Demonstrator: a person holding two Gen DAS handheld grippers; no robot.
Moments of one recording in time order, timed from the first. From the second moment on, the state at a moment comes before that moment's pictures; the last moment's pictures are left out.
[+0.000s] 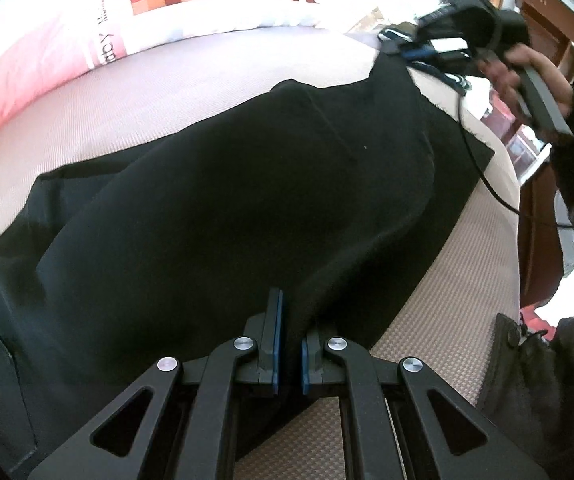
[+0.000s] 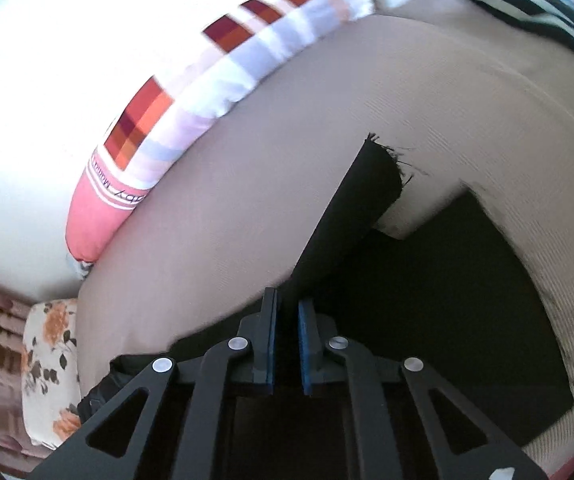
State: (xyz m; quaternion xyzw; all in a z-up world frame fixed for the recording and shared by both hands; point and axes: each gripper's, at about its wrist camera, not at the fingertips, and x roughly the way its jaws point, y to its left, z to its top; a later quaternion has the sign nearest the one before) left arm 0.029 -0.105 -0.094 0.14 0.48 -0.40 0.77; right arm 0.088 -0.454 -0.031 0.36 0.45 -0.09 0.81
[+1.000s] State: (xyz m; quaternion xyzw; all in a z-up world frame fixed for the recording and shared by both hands) left arm 0.038 -0.094 -0.098 0.06 0.51 -0.39 0.77; right arm 0.113 -0.527 -0.086 0.47 0.44 -0.10 0.76
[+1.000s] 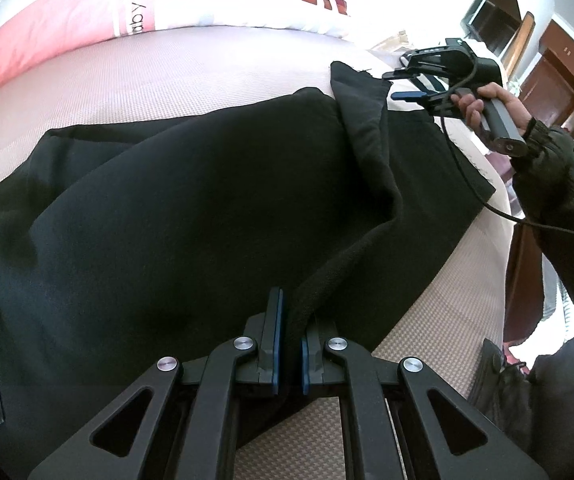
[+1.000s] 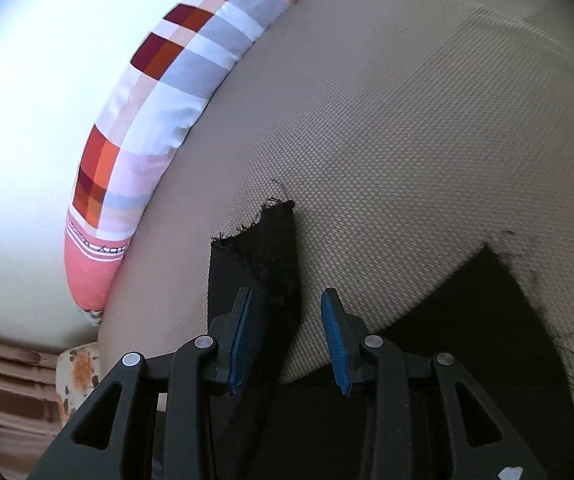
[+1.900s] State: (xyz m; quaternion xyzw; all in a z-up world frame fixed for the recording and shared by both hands) left arm 0.029 -0.104 -0.094 0.11 0.49 -0.37 0.78; right arm 0.021 -0.492 0.020 0.34 0.38 -0.14 0.85
